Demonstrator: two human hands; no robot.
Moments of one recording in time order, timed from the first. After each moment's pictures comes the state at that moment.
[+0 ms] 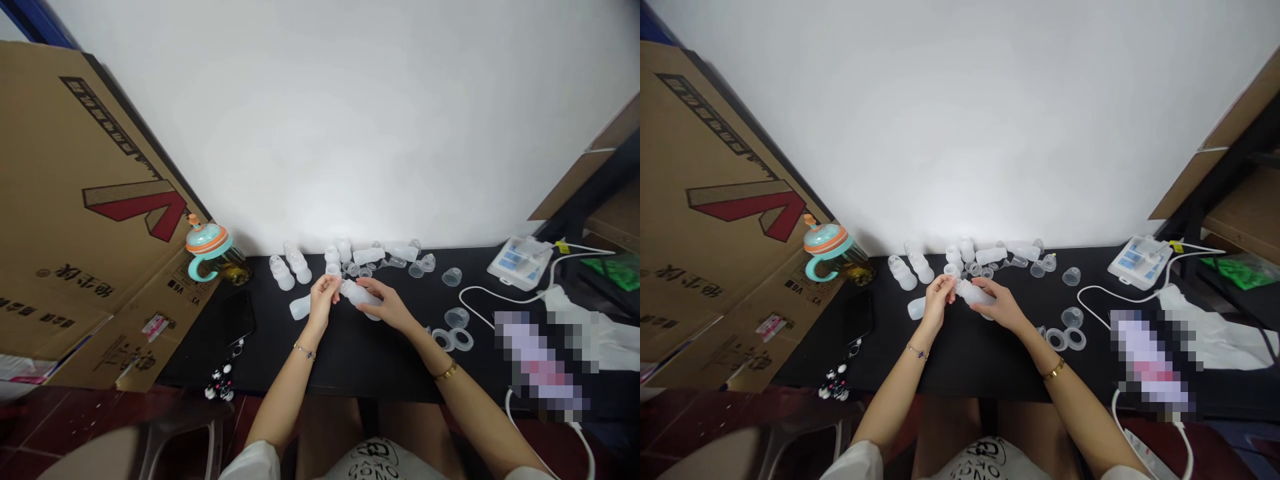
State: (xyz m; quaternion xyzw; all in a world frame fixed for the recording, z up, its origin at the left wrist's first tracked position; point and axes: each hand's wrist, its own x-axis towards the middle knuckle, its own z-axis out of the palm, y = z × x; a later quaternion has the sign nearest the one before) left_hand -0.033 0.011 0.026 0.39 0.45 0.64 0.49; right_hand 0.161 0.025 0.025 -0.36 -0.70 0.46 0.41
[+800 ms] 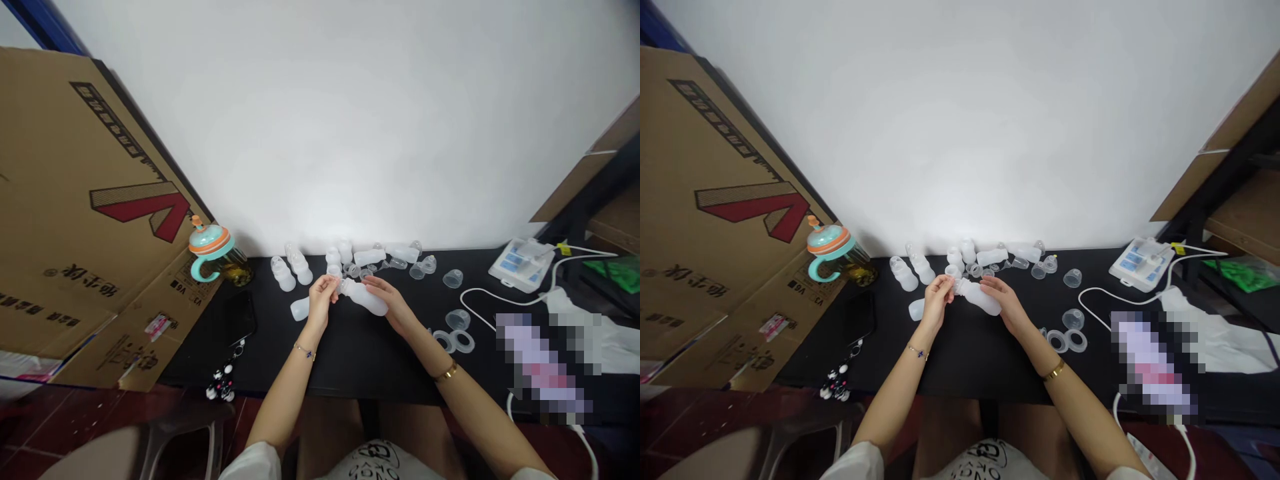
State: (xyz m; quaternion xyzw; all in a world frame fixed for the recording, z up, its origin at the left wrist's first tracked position) left_hand -0.037 0.012 0.026 0.37 0.44 0.66 0.49; right_hand 0.154 0.029 0.018 -0.40 -0.43 0.66 0.46
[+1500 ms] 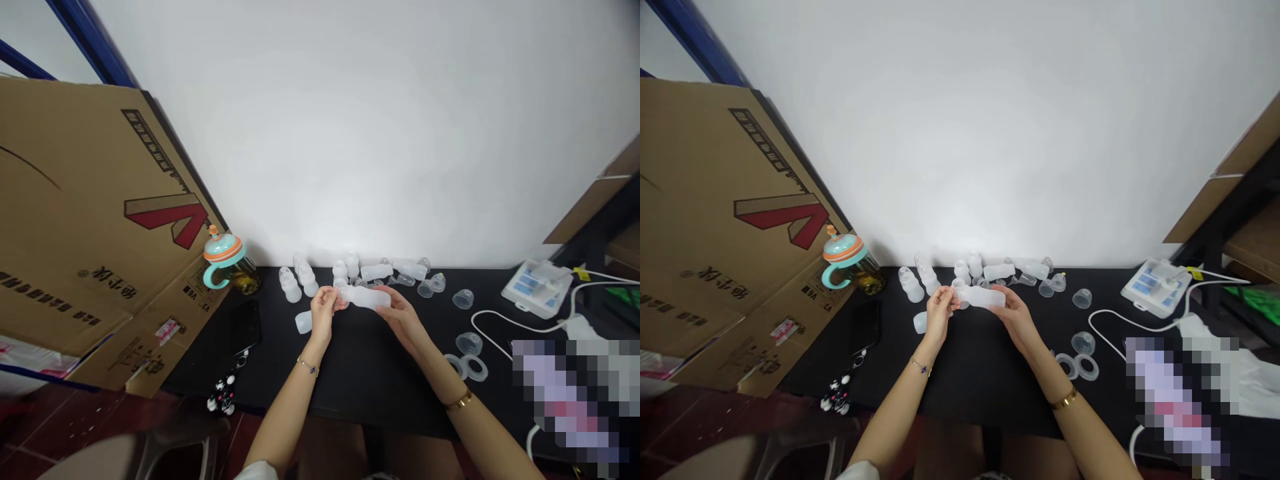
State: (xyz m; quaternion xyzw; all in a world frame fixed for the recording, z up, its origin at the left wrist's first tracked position) left_hand -0.039 0.015 0.021 0.31 0.44 0.70 0.46; right_hand 0.162 0.028 0.028 -0.31 -0.44 0.67 0.51
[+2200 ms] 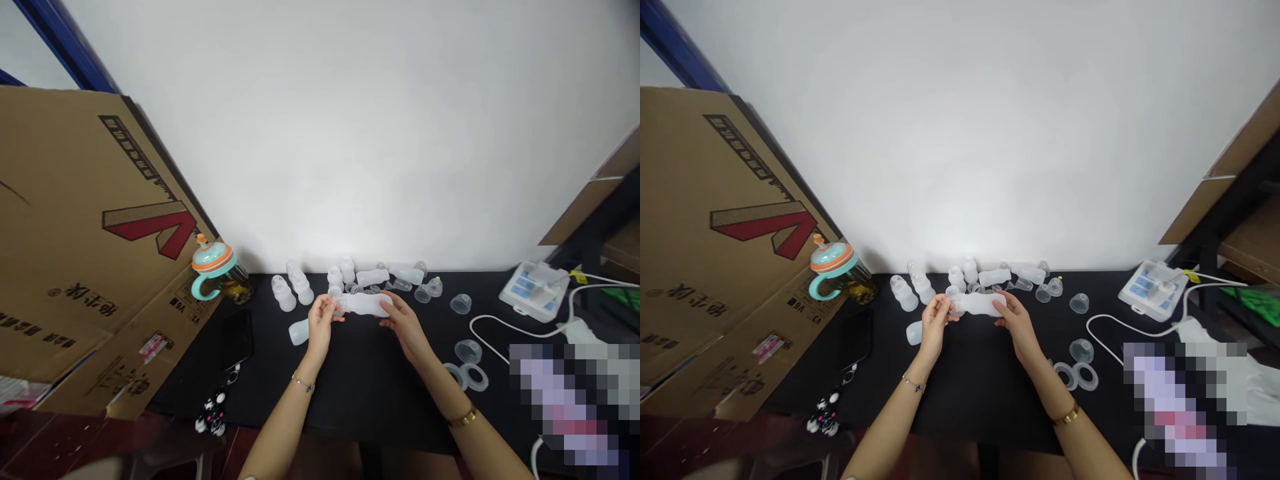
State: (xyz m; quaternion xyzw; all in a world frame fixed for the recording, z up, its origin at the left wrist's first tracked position) left_hand -0.036 0.010 0.023 0.38 0.44 0.69 0.43; right_hand 0.167 0.031 0.033 -0.42 -0.41 0.62 0.52
